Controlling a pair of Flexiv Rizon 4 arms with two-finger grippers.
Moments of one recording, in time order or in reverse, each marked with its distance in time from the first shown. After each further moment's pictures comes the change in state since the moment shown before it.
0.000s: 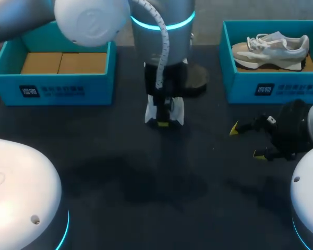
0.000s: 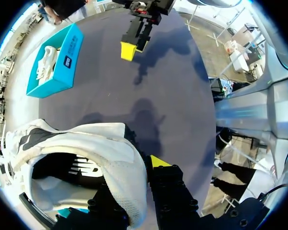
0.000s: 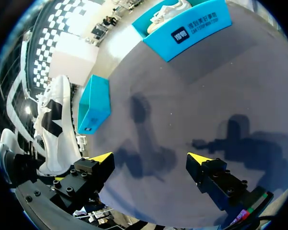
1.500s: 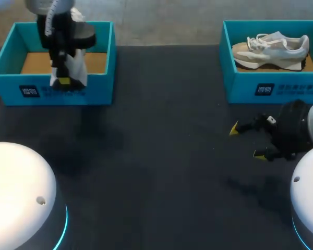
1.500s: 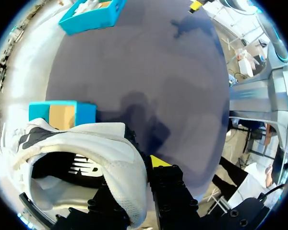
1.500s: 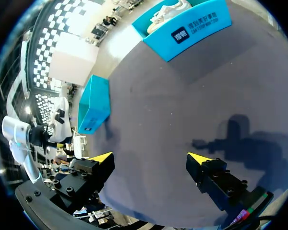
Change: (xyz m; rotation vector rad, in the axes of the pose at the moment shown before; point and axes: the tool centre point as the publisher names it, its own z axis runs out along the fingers) left arm -0.119 0.260 -0.001 -0.075 0.059 -0.203; right arm 0.000 0.000 0.000 0.000 0.000 0.000
